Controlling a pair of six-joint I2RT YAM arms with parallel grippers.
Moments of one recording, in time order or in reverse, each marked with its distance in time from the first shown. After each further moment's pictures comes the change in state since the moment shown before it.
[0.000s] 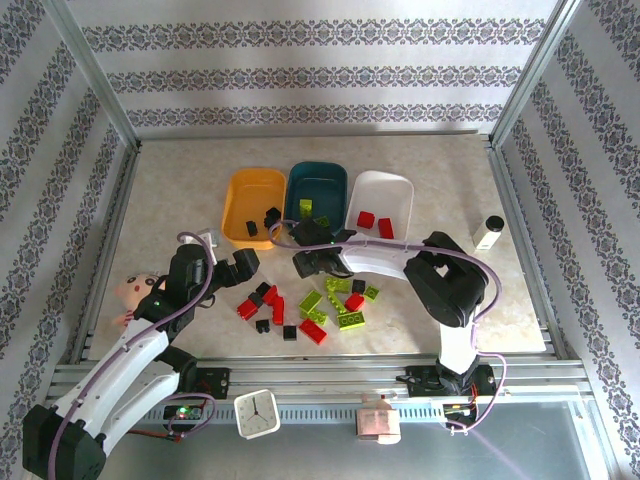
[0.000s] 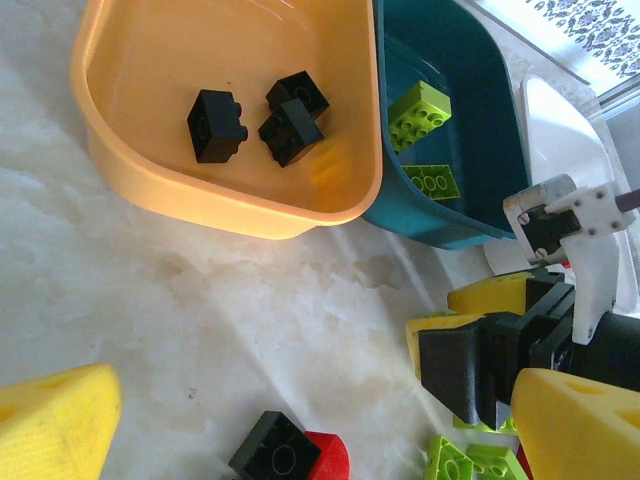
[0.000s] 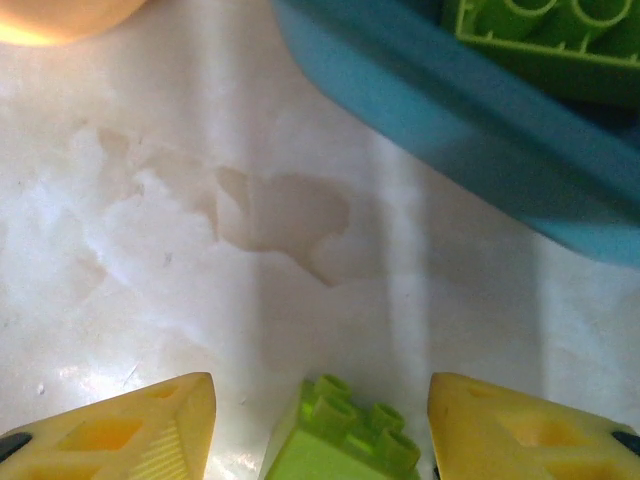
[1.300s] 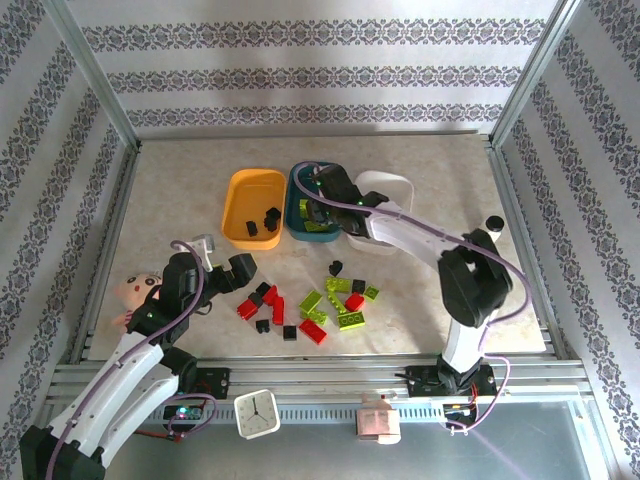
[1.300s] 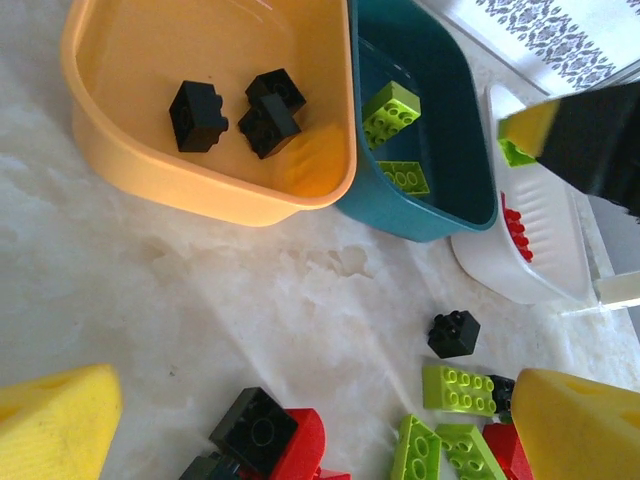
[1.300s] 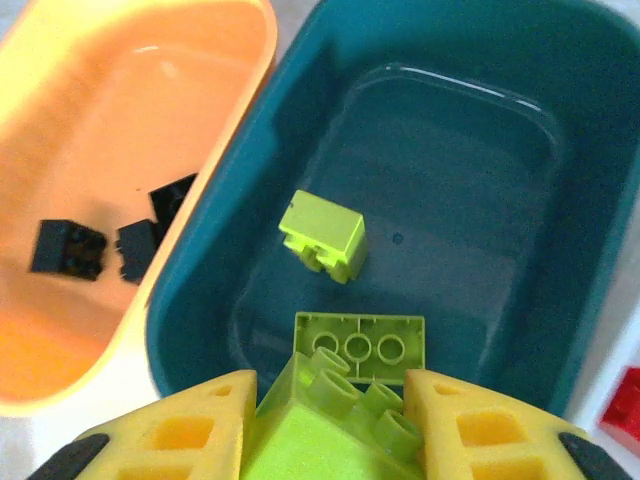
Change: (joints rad) left arm 0.000 -0.123 -0.035 -0.044 0.033 -0.032; right arm -0.200 -0.058 0.201 0.029 -0.077 -0.026
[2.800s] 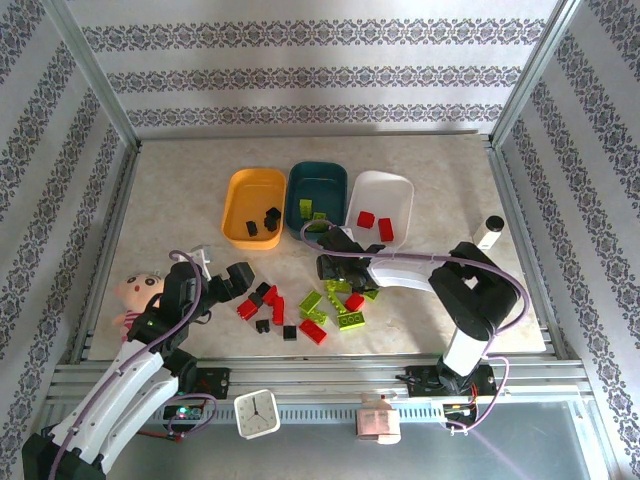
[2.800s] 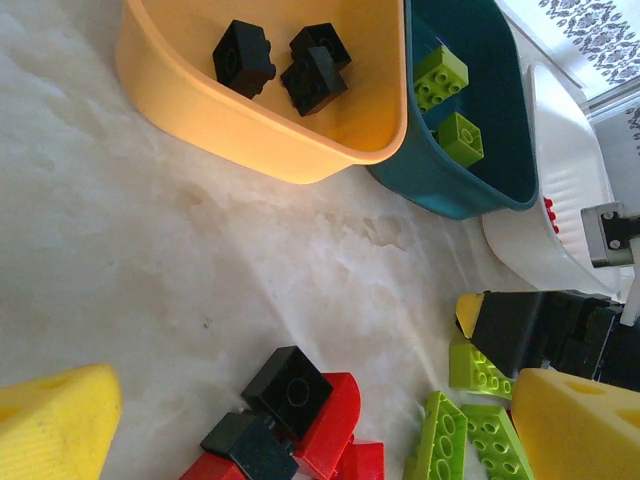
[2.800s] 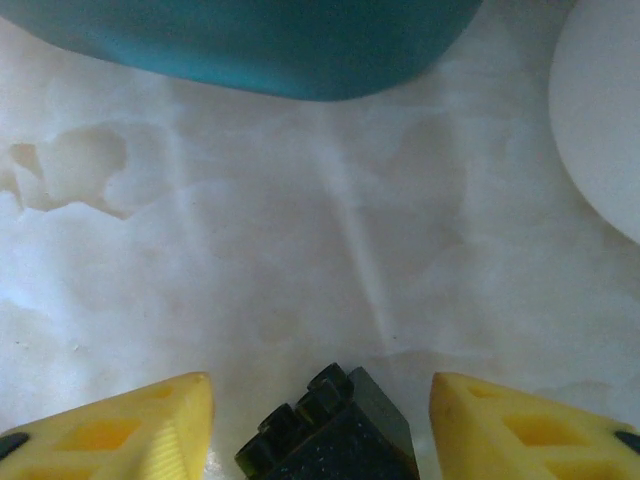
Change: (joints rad) left arm 0.000 -0.063 -0.075 -0.033 -0.007 -0.055; right arm 0.132 -0.116 -0.505 0.171 0.094 0.283
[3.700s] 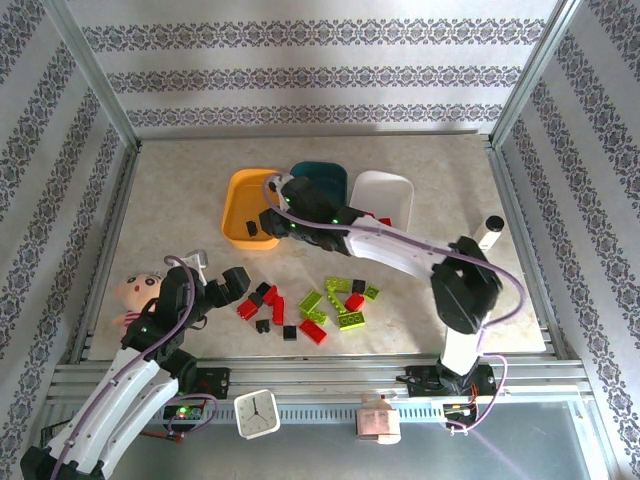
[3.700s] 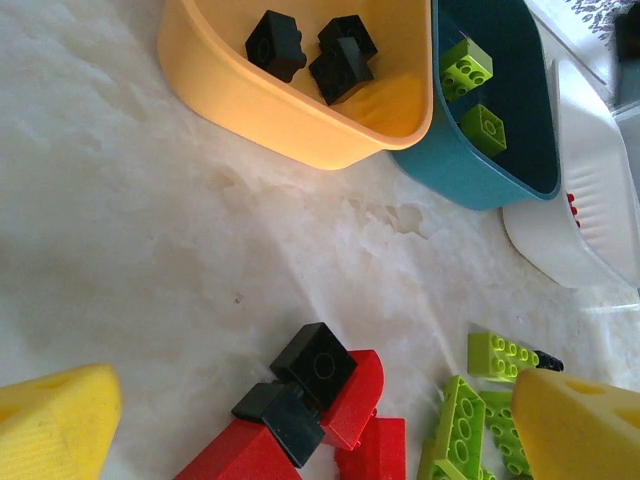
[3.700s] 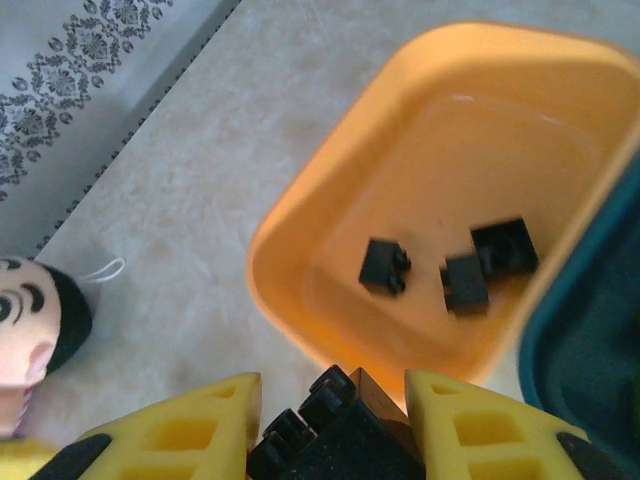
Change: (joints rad) left arm 0.000 -0.072 0.018 -0.130 -0.026 0.001; right arm 0.059 0.134 0.569 0.011 -0.236 -0.191
